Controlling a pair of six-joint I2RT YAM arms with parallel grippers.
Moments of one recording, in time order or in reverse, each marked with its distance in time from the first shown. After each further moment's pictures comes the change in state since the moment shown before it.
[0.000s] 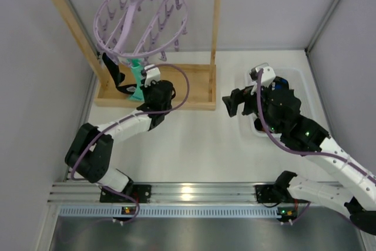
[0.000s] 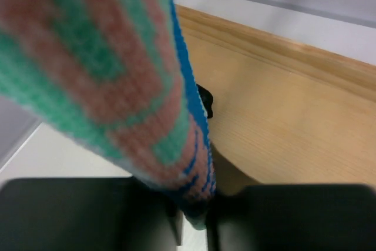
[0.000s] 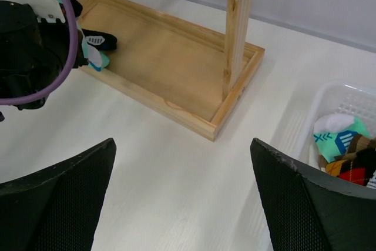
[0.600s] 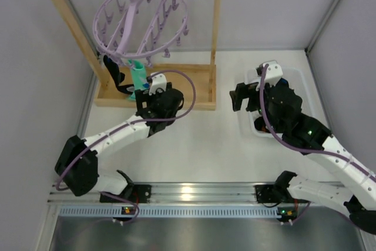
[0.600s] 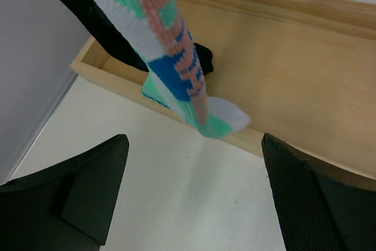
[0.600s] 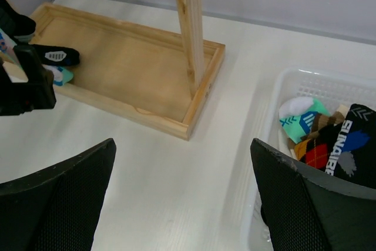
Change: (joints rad) left arm -0.212 -0.175 0.049 -0.509 -0.063 -0.197; right arm 0.004 0.013 0.048 -0.061 0.177 0.040
